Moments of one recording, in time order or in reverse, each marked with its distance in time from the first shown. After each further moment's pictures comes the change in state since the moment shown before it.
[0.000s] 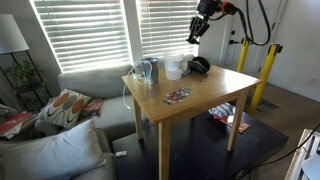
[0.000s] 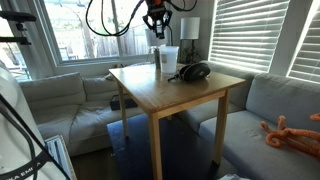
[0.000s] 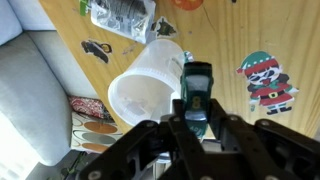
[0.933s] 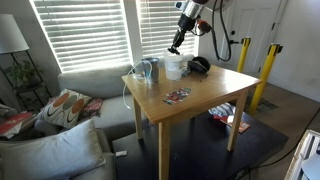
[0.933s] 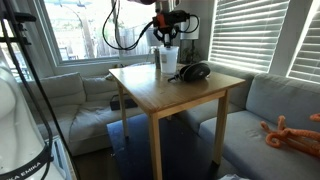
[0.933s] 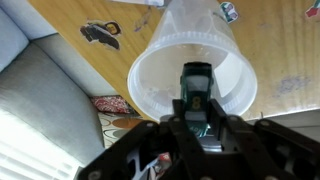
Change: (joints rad) arm -0.024 0.257 0.063 0.119 0.114 0.207 0.174
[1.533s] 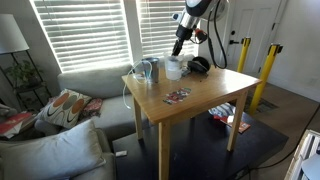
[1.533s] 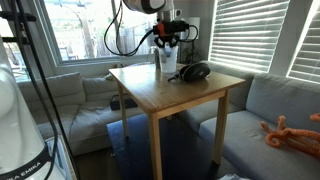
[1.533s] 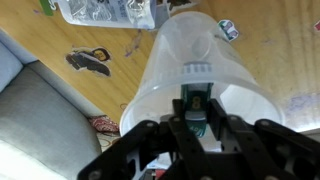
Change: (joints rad) arm -0.028 0.066 0.034 0.001 -0.038 0.004 0.076
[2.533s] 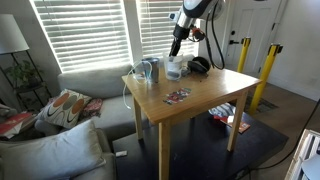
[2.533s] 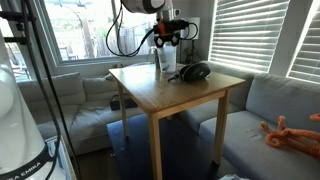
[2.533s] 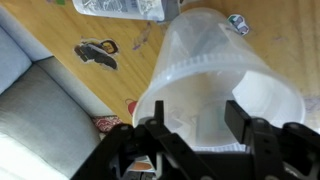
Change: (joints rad) arm -0.005 0.024 0.024 0.041 -0.089 -0.002 0.048
